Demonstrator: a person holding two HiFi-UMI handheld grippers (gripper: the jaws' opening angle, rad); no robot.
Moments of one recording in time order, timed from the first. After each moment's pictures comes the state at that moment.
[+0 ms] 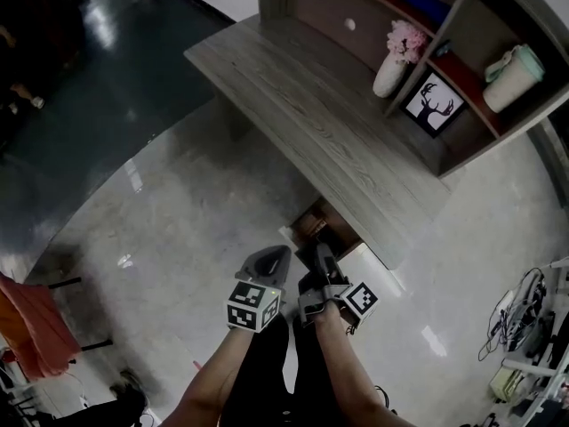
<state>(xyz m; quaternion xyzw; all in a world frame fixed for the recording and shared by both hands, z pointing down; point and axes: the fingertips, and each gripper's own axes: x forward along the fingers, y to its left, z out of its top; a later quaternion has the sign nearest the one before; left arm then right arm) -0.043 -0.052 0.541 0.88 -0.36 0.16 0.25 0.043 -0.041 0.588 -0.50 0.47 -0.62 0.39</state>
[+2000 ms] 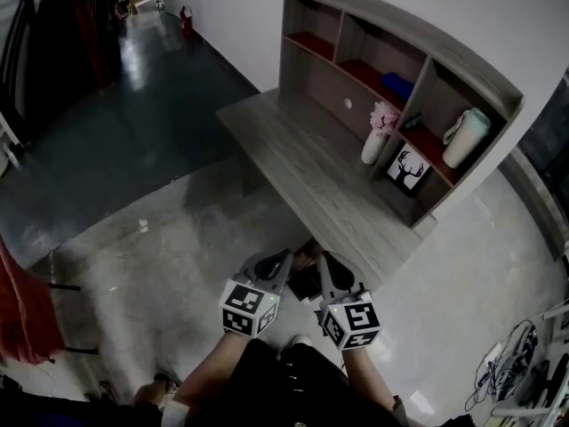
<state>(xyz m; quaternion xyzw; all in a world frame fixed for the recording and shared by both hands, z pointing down) -0.034 -0.036 0.348 0.90 -0.40 0.08 0.13 0.031 -0.027 0.331 -0.54 0.84 -0.09 -0.05</state>
